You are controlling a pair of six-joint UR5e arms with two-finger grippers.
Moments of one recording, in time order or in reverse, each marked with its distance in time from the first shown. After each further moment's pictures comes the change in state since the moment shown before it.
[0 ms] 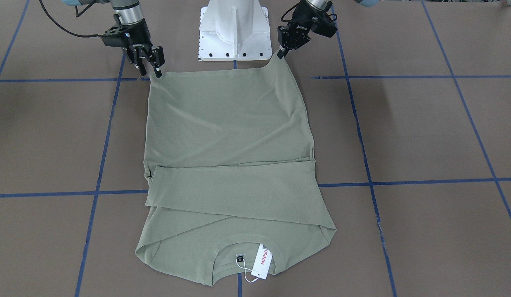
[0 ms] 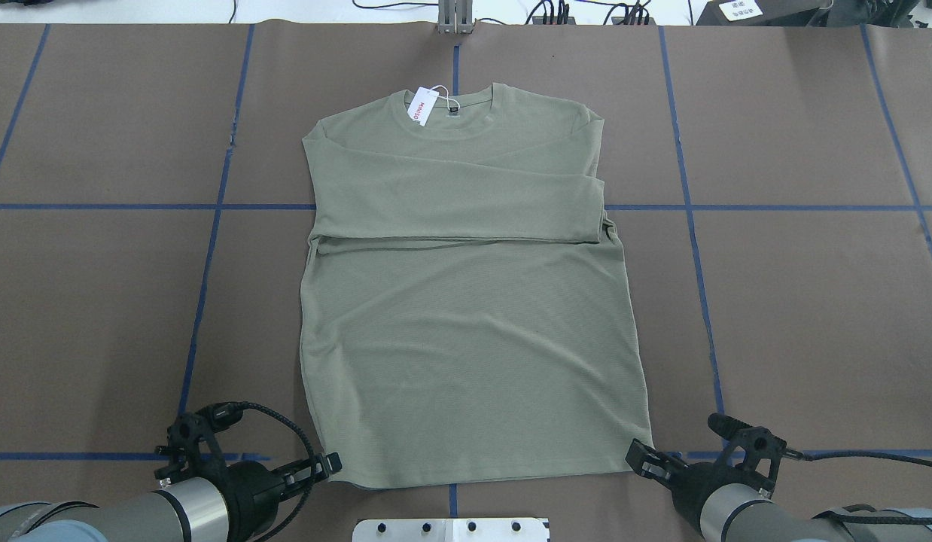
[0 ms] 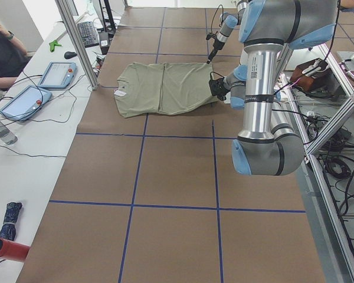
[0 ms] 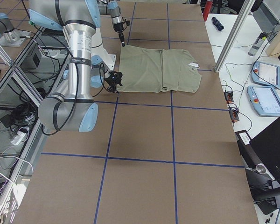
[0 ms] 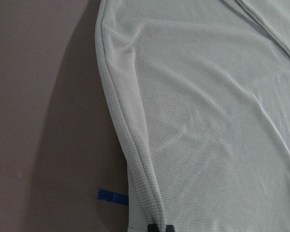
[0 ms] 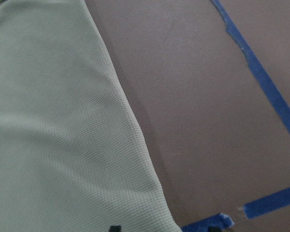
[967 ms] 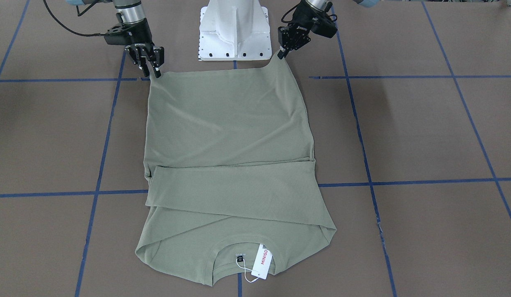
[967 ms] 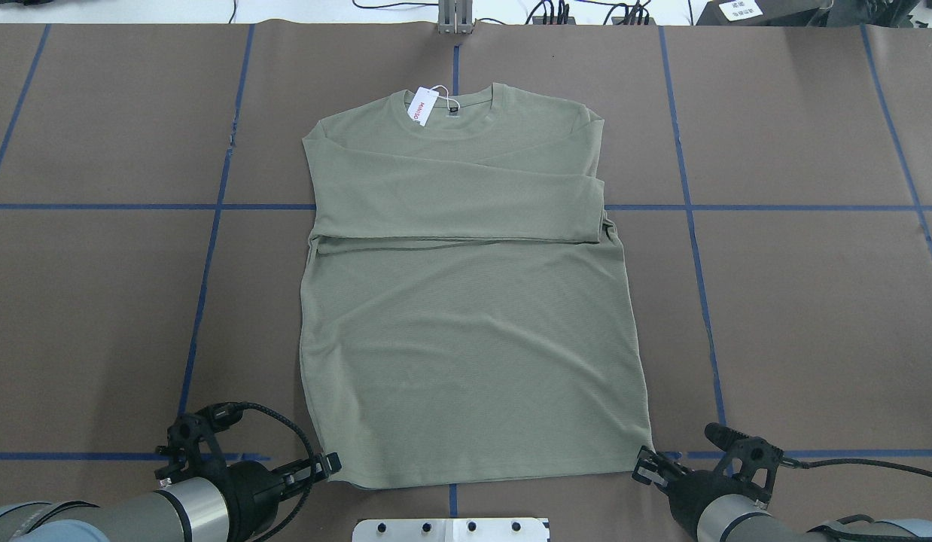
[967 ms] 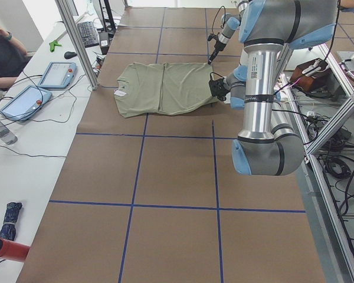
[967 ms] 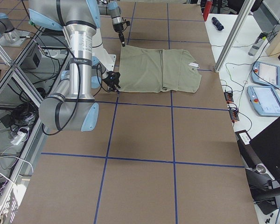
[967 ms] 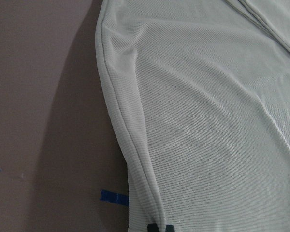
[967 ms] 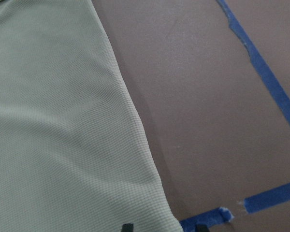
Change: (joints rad) left arm 0.000 0.000 0.003 0.000 0.000 -0.003; right arm -0.029 0.004 -0.016 0.000 -0.057 0.001
